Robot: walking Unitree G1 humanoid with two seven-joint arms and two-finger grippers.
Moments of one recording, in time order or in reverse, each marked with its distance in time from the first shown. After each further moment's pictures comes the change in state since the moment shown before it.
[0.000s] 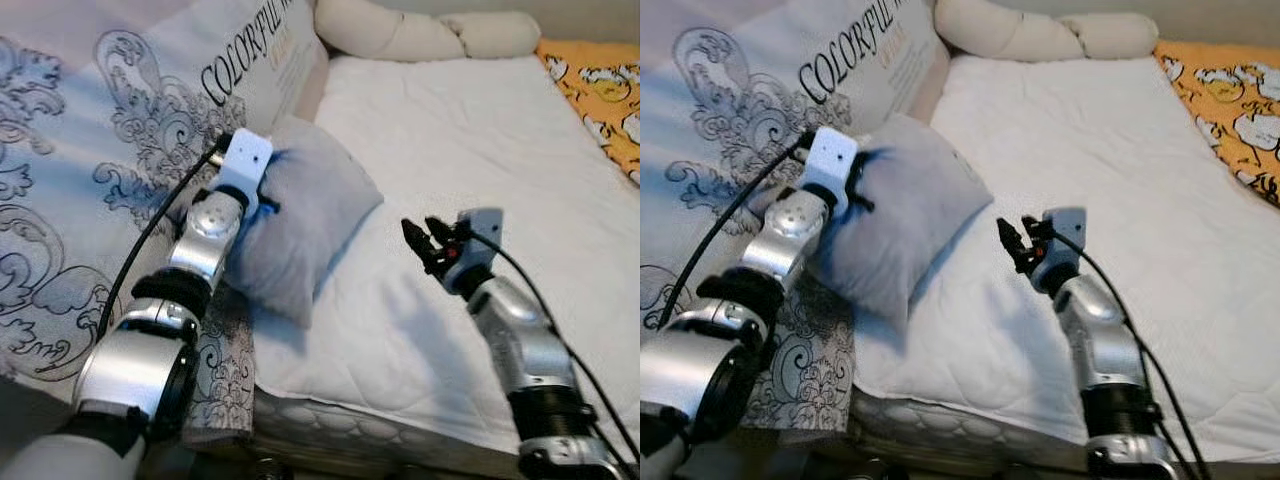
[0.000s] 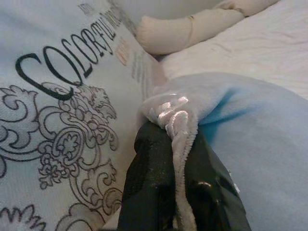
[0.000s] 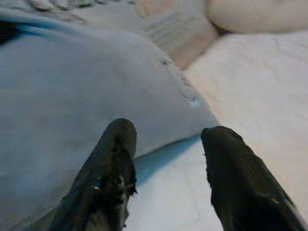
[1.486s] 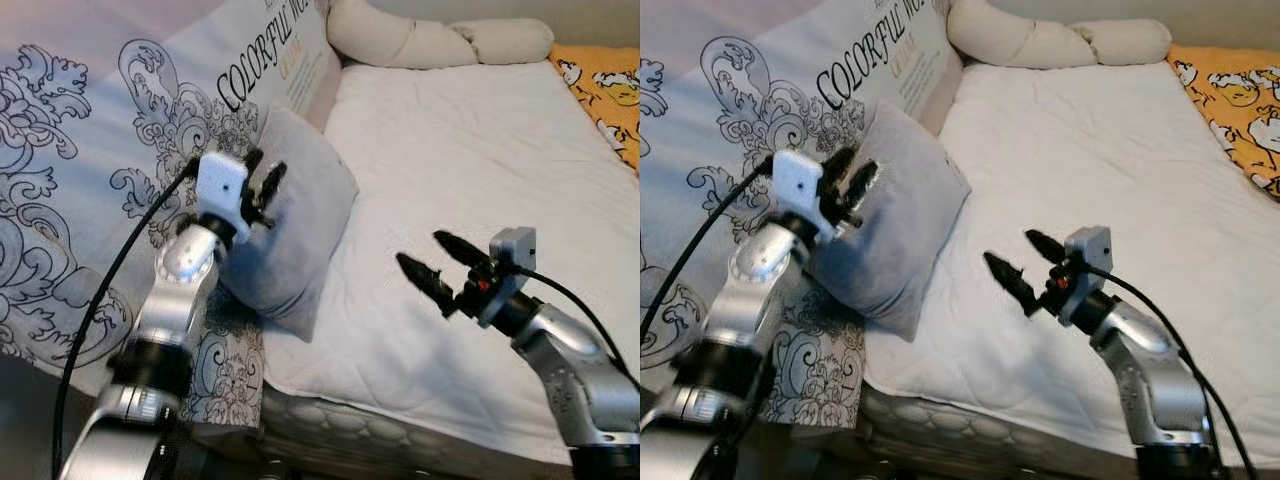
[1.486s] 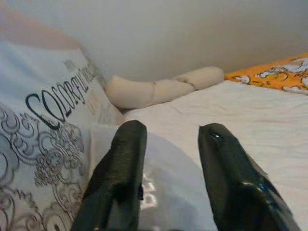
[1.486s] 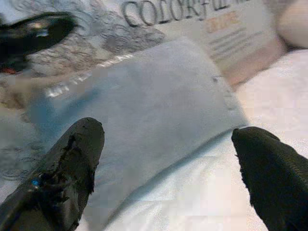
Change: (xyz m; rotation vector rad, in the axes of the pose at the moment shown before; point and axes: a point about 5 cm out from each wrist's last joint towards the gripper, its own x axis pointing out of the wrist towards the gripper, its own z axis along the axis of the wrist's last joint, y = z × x) left arm -0.060 -0.010 -0.001 -0.242 -0.258 -0.173; right arm -0.051 0.005 0.010 -0.004 -0.005 0.195
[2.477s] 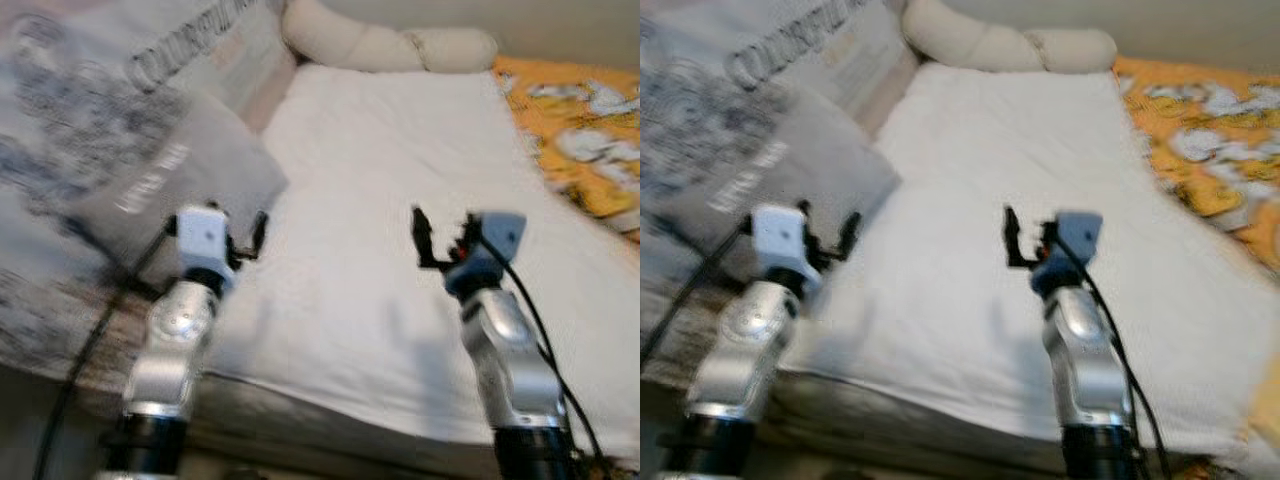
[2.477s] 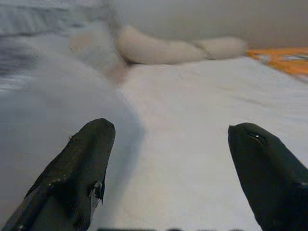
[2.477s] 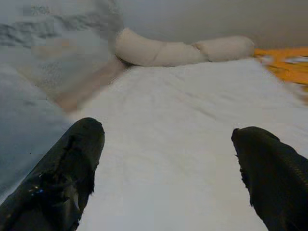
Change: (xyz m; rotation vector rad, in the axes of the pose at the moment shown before) left arm -0.045 -0.026 -0.031 -0.088 0.204 0.207; right arm 0.032 0.002 -0.004 0.007 -0.102 -0.580
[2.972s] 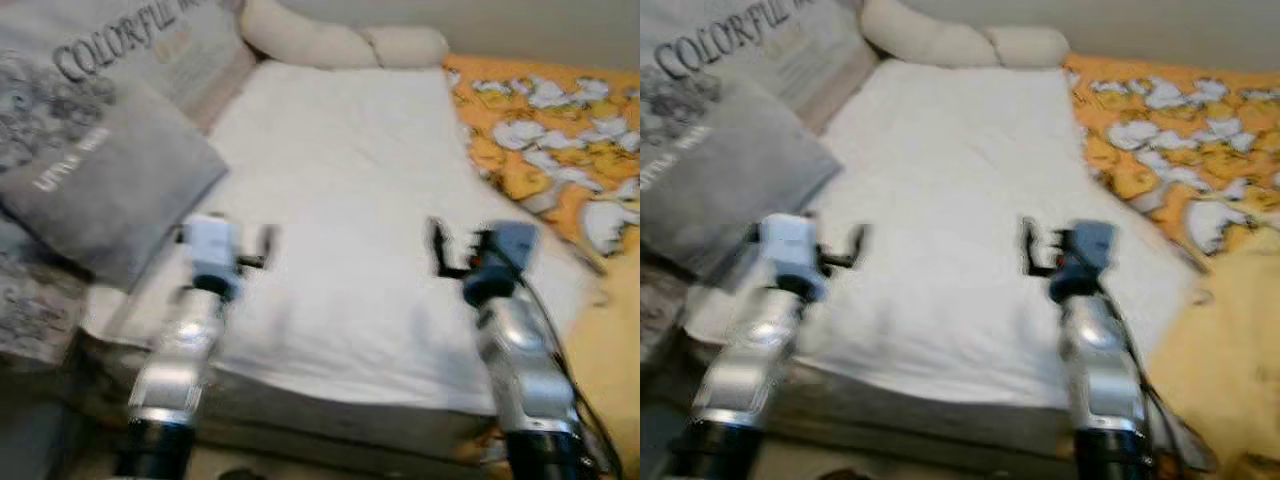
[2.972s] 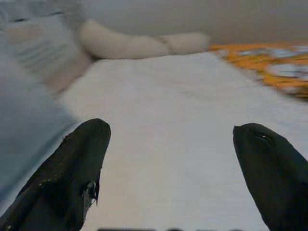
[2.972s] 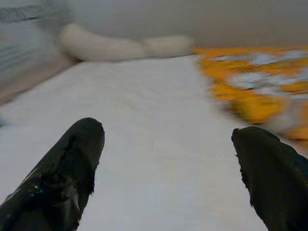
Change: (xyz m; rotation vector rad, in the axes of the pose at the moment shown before) left arm 0.000 -0.006 -0.003 -0.009 0.025 -0.006; right arm -0.003 -0.019 -0.005 -0.056 0.011 -0.096
